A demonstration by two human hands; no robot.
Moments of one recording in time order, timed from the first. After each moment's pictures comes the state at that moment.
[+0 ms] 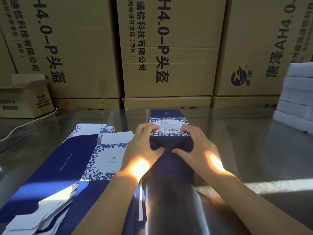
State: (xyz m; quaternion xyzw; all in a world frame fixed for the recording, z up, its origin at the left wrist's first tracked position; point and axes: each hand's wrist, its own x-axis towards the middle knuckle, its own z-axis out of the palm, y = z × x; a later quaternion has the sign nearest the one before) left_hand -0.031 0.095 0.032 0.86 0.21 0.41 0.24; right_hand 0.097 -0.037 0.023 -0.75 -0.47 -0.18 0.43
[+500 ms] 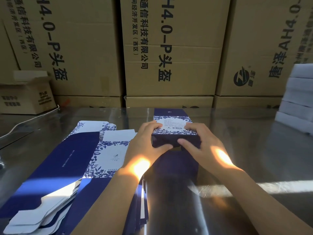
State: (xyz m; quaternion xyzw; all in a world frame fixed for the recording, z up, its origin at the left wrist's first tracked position) left_hand -0.031 0.096 0.032 0.85 0.18 0.42 0.26; right_hand 0.102 -0.047 0.034 -0.74 -0.48 -0.13 0.45
